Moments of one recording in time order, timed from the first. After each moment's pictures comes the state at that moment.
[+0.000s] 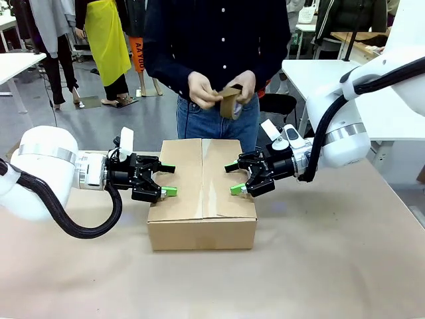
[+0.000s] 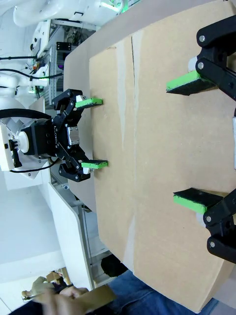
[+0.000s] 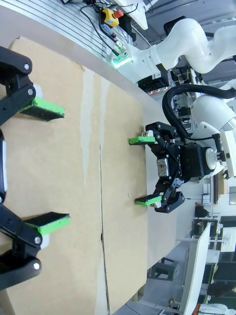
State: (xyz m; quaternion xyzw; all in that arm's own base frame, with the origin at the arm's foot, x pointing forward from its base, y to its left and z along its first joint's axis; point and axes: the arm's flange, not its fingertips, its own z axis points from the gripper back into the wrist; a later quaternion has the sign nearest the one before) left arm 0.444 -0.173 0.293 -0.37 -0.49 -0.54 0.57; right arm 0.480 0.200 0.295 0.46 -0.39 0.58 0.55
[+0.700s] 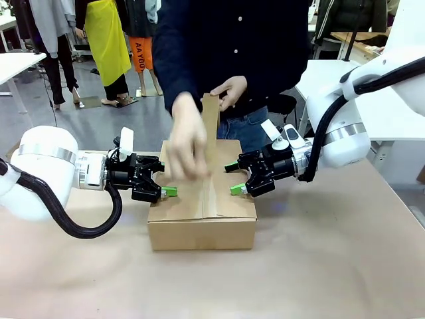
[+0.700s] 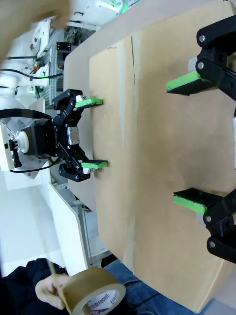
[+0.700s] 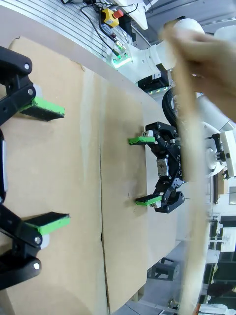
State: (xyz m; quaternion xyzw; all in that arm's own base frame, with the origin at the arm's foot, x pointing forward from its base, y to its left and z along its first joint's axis) left arm 0.444 -0.173 0.293 -0.37 -0.49 -0.54 0.57; right arm 0.480 0.200 0.295 0.46 -0.39 0.58 0.55
